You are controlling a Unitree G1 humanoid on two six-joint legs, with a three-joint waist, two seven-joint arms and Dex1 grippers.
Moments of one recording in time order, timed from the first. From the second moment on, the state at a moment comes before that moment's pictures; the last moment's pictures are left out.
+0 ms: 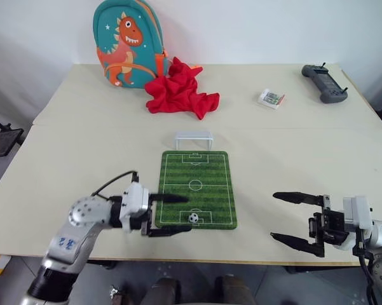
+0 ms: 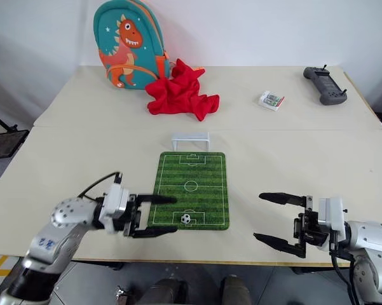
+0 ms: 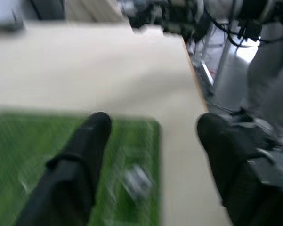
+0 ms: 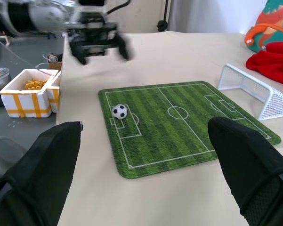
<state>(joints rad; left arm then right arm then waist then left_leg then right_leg) -0.09 0.63 -0.08 -0.33 -0.50 0.20 -1.14 0.10 -0.72 -0.29 -0.17 0.68 -0.07 1.40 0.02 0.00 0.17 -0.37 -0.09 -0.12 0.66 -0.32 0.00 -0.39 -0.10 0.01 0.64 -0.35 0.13</state>
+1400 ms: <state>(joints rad) -0.44 0.34 -0.14 0.12 -0.26 -0.02 -0.89 0.12 -0.60 -0.29 -0.16 0.65 -0.10 1.21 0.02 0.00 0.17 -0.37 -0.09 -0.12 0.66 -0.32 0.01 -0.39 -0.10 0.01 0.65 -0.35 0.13</state>
